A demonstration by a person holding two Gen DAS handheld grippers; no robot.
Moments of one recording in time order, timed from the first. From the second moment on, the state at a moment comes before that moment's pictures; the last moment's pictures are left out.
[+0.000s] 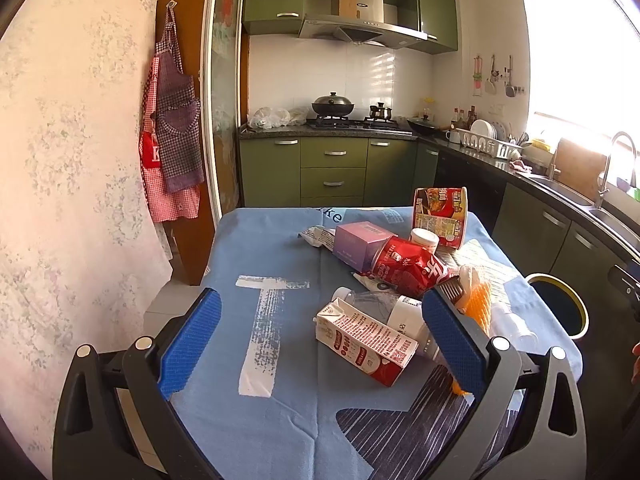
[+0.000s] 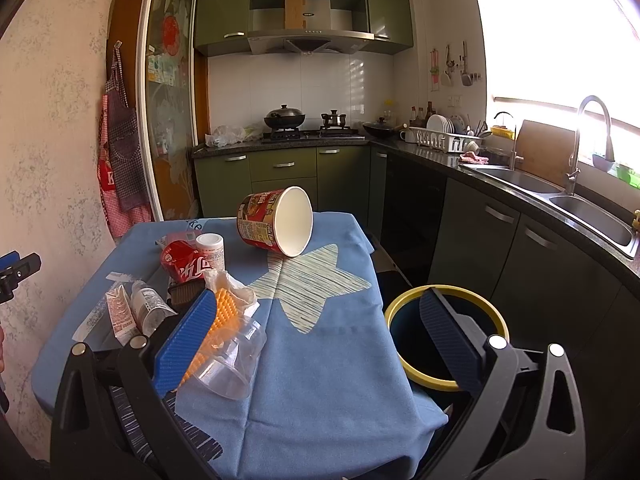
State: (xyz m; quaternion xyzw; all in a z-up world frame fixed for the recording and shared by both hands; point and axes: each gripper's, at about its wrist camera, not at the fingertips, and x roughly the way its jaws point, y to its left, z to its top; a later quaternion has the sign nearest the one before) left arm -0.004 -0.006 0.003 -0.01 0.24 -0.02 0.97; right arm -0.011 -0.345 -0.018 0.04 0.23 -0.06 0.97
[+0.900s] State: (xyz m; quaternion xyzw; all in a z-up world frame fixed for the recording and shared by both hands) left arm 0.001 -0.020 -0.002 0.00 0.25 -0.03 0.97; right arm -0.006 -0.348 -0.027 0.04 0.23 -0.06 0.97
